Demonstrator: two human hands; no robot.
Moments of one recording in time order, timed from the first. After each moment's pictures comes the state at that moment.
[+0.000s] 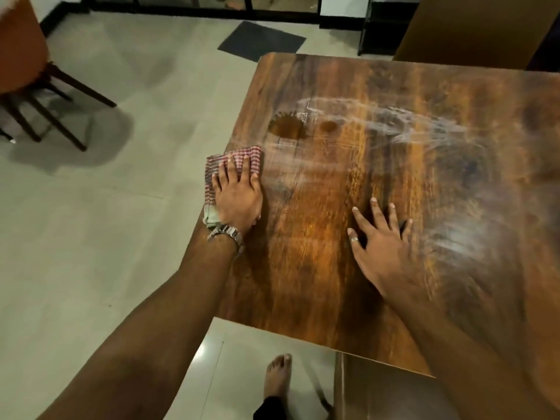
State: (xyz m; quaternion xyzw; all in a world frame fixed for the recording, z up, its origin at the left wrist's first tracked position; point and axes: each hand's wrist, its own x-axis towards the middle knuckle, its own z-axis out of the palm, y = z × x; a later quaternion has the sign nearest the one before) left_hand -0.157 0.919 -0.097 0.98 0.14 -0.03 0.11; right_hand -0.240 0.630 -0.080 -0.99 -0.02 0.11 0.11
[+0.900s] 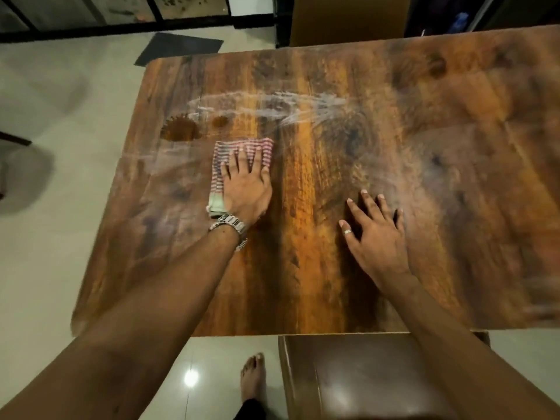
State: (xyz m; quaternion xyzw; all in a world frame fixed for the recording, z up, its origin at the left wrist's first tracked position) left_hand -0.149 0.702 -0.096 0.99 -0.04 -0.05 0.08; right_hand -0.295 0.466 -0.082 -0.98 0.08 0.05 0.15
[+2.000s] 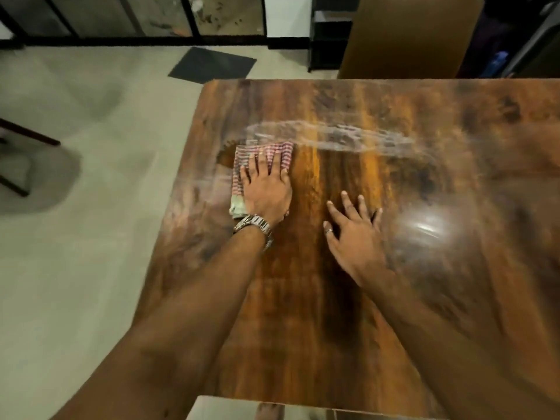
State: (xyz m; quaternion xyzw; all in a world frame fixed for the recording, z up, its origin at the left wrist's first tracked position) left_hand -0.058 0.787 -0.104 0.99 0.03 0.00 0.12; right_hand -0.171 0.616 -0.079 -0.99 0.01 0.08 0.13
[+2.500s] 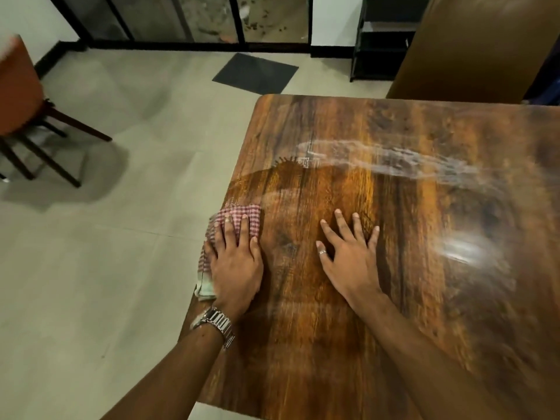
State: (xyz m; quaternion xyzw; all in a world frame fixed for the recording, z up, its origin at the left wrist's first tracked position) left_hand -0.174 0.927 -0.103 0.99 0.14 -0.04 0.09; right_hand -0.151 0.706 -0.080 -0.98 -0.05 0.09 0.15
